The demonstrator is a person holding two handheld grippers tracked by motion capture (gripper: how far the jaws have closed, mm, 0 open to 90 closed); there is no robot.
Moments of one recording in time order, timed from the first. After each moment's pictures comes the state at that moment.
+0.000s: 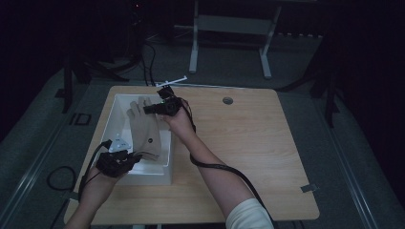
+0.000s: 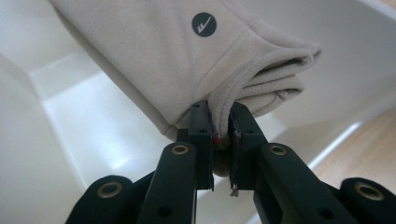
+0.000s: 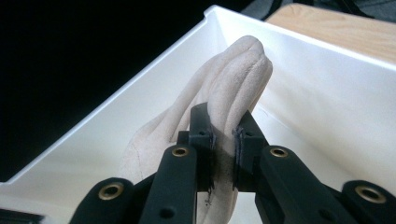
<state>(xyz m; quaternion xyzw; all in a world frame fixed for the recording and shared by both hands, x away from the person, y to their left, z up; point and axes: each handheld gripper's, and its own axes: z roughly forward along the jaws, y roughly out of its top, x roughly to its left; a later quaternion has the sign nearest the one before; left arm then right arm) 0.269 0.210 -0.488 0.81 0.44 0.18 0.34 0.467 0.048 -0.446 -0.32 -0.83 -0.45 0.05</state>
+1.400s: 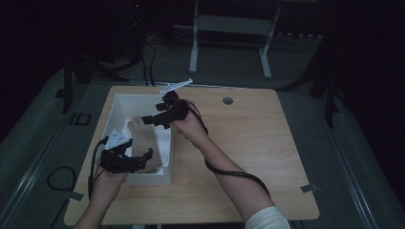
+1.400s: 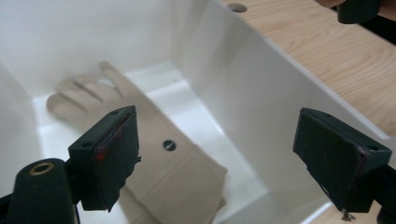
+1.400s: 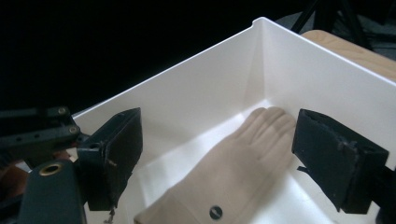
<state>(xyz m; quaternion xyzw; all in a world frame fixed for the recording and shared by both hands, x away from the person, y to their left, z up) 0.267 0.201 -0.467 0.74 0.47 0.20 0.44 0.431 0.024 -0.419 -0.22 -0.85 -0.48 0.02</state>
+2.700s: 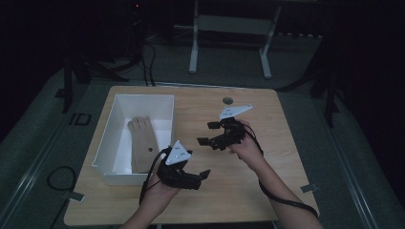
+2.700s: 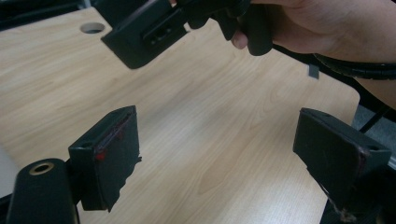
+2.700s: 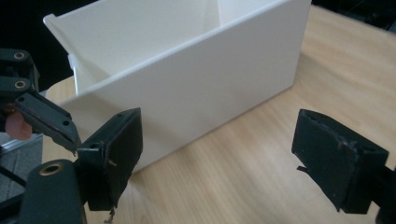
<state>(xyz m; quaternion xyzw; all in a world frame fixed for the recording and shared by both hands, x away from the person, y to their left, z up) 0.247 0.058 -0.464 0.80 0.33 0.12 0.49 0.385 -0.142 -0.449 -0.23 -0.85 -0.47 -0.02</state>
